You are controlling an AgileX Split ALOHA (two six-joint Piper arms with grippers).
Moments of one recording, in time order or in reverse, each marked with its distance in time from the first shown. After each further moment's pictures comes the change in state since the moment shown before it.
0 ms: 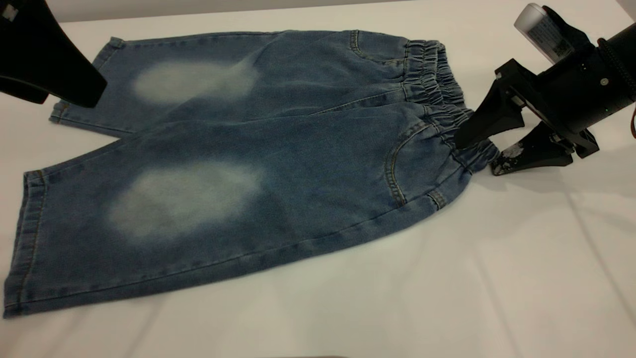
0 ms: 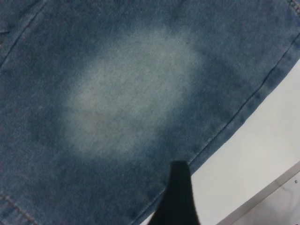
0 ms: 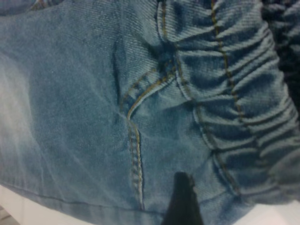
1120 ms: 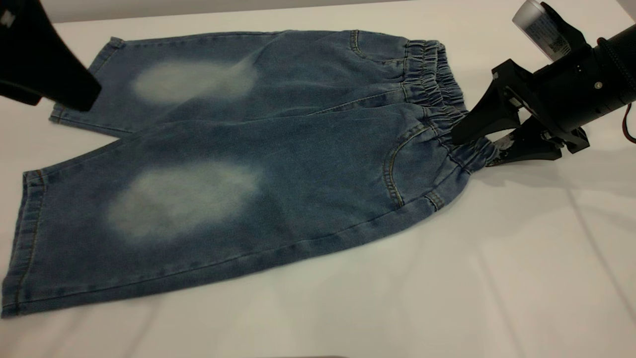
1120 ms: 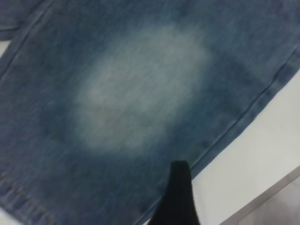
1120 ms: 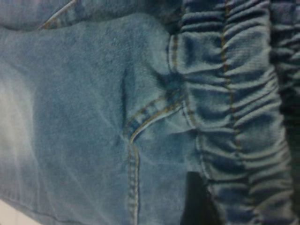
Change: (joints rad) left arm 0.000 0.000 0.000 0.078 -0.005 -0.047; right arm 0.000 0.021 0.000 0.105 -0.005 -0.131
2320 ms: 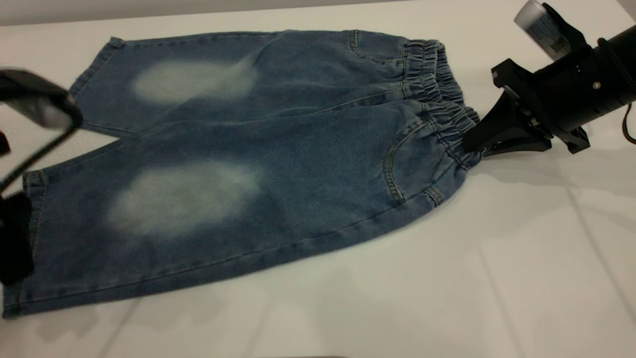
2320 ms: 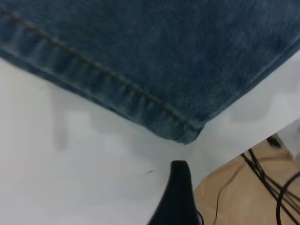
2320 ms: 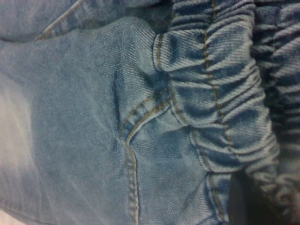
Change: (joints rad) left arm 0.000 0.424 -0.009 0.505 0.088 -0.106; right arm 0.000 0.003 0.000 0.033 -0.006 0.000
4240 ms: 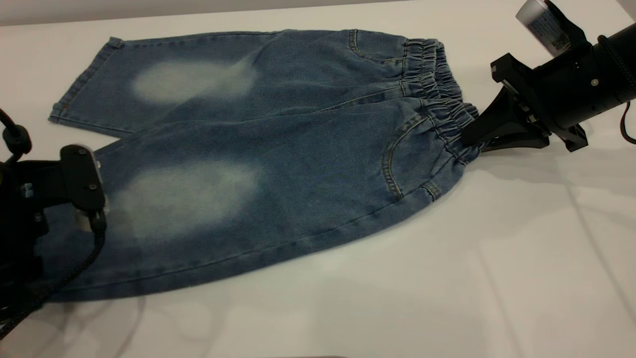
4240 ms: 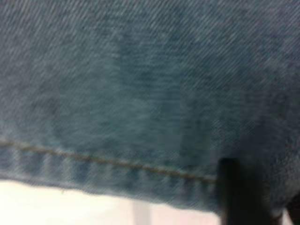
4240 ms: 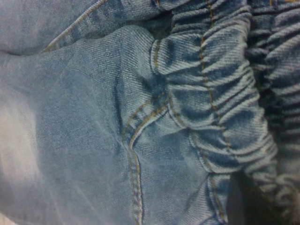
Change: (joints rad) left arm -0.080 0.156 0.178 0.486 -0.429 -0.177; right arm 0.000 0.000 0.000 0.030 0.001 -0.004
